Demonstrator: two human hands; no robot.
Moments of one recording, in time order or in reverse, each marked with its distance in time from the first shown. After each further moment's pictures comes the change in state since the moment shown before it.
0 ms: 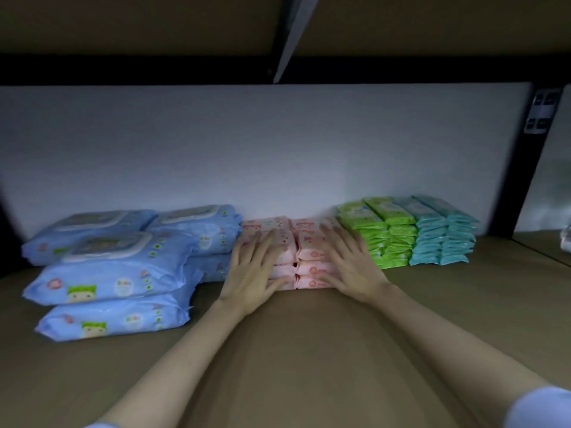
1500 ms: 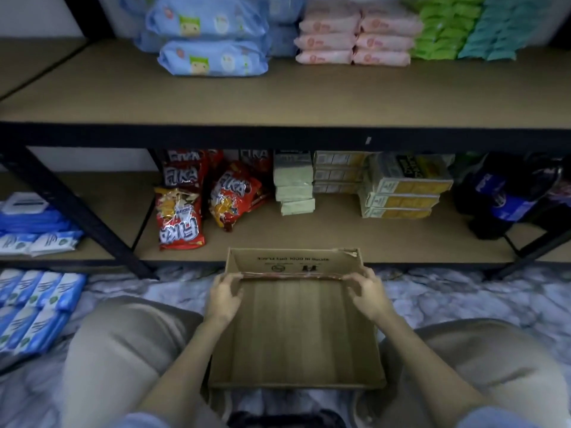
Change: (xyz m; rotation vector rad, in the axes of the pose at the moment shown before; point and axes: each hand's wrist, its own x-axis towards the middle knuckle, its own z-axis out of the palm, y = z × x) left_hand -0.514 0.102 -0.078 -0.759 -0.646 -1.068; right_hand -0.391 -0.312 -0.059 0.680 -0.823 0.708
